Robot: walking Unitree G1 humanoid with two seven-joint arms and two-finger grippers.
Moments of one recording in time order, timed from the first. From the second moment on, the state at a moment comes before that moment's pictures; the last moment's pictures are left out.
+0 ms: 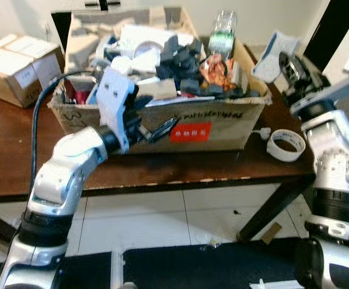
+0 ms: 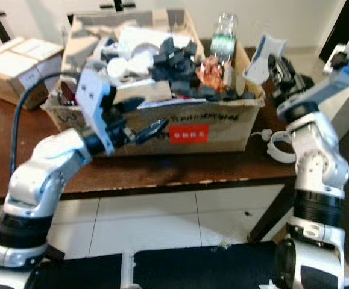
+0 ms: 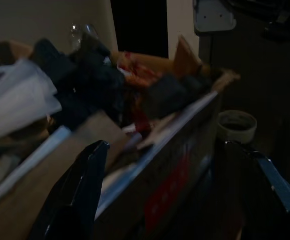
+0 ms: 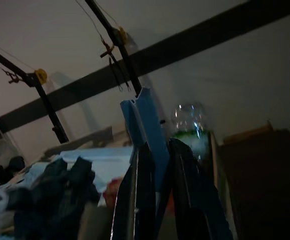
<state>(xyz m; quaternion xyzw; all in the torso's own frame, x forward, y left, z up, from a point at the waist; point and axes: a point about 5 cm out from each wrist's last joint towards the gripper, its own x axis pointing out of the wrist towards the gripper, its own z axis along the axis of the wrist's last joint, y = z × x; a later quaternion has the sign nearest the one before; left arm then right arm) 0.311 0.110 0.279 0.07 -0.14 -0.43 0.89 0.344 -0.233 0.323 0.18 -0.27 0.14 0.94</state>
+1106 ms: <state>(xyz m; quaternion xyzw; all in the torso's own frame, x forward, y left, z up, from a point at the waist) 0.345 0.101 0.300 0.04 -0.12 -0.40 0.91 0.395 -0.168 0.319 -0.08 -0.21 0.22 0.95</state>
